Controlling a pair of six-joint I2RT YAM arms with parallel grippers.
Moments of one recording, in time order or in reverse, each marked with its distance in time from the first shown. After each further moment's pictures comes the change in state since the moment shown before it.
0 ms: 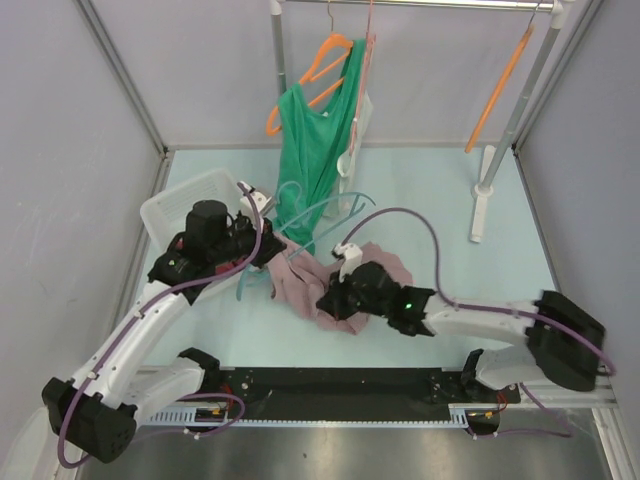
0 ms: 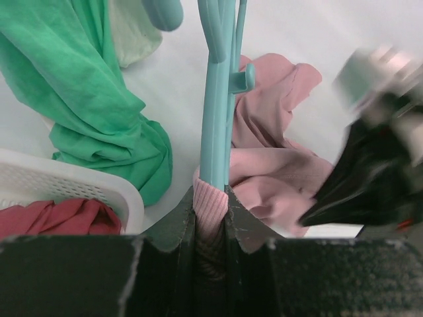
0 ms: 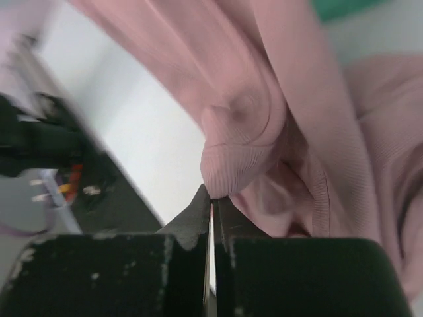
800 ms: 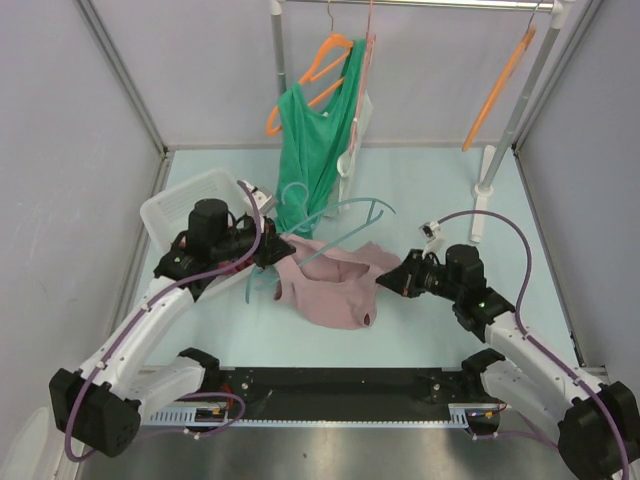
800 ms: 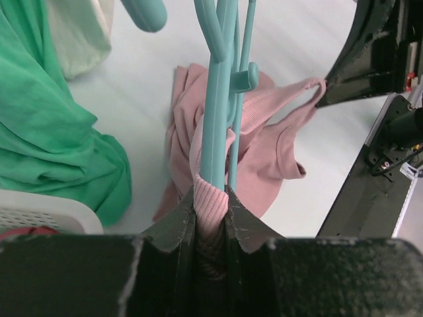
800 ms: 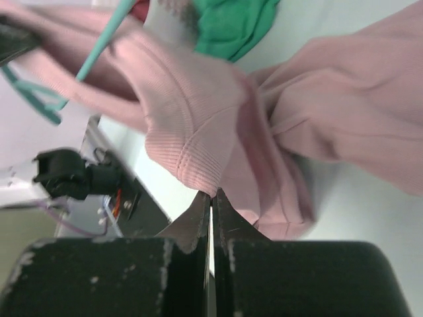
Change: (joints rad) left arm 0.037 0.026 -0.041 0.099 0.190 -0.072; right arm -0.693 -0.563 -0.247 -0.159 -0.561 0.047
